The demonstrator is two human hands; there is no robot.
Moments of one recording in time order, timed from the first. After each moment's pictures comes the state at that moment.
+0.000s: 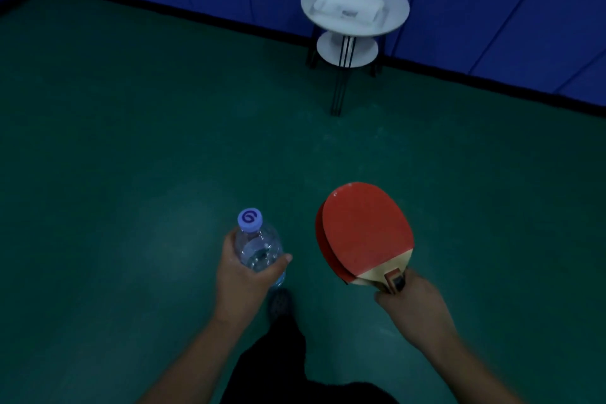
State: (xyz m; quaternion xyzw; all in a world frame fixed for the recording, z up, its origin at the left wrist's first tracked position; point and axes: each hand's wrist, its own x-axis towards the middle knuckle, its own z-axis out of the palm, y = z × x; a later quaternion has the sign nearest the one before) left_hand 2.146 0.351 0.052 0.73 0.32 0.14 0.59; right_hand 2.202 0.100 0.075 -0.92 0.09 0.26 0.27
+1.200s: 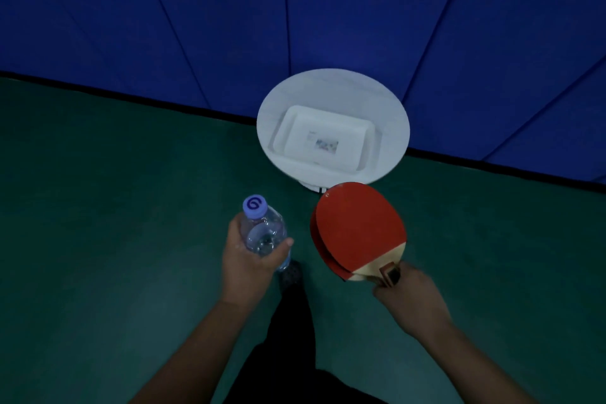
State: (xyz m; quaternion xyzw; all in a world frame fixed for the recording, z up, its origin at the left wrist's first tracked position) left_hand 3.012 0.500 0.061 0.72 0.26 0.13 0.63; right_hand 3.035 0.243 0.067 -0.92 0.10 0.26 0.27
